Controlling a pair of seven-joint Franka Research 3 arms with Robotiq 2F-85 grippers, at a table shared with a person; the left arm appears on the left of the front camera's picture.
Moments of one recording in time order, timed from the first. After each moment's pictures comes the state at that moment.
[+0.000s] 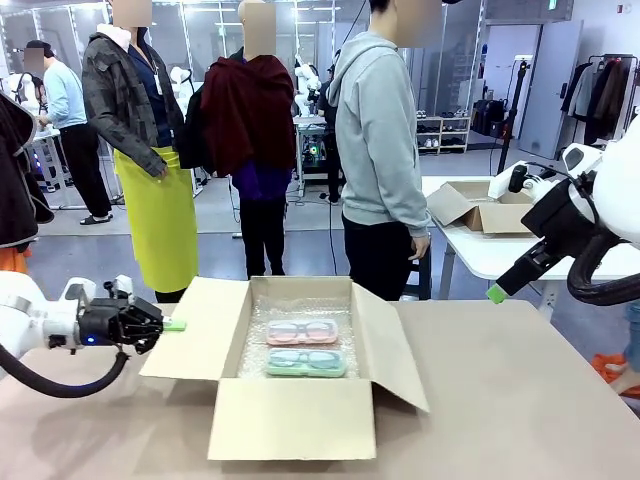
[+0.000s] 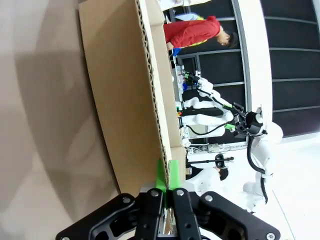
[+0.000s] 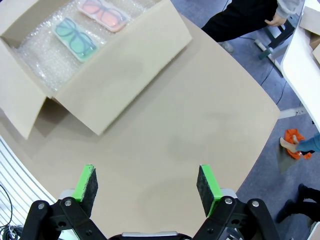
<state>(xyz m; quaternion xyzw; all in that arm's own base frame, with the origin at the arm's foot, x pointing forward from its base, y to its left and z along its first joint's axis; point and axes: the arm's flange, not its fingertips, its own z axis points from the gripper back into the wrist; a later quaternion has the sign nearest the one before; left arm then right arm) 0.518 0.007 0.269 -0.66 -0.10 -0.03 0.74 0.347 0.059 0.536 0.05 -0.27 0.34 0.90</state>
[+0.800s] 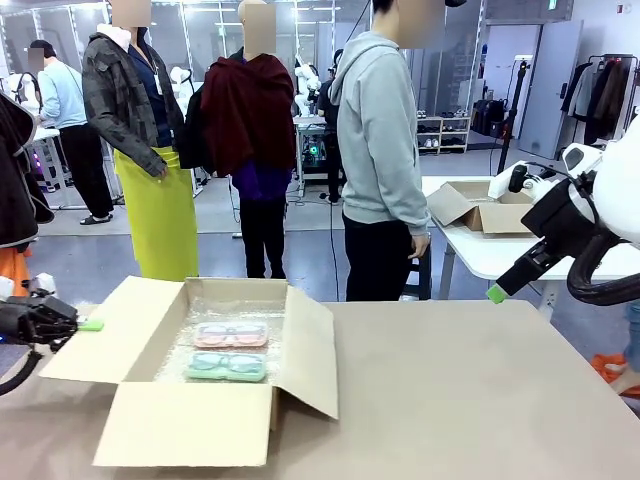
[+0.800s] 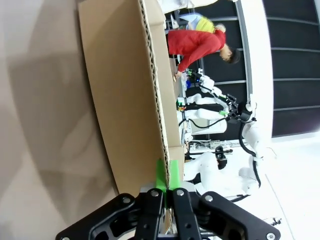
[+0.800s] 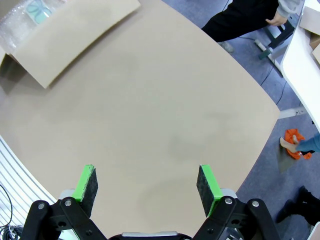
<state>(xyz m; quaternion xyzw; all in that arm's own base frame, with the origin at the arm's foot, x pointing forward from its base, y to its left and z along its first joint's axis) 0.507 0.172 0.279 -0.65 -0.09 -0.03 0.75 0.347 0.059 0.536 0.05 -0.27 0.34 0.90</state>
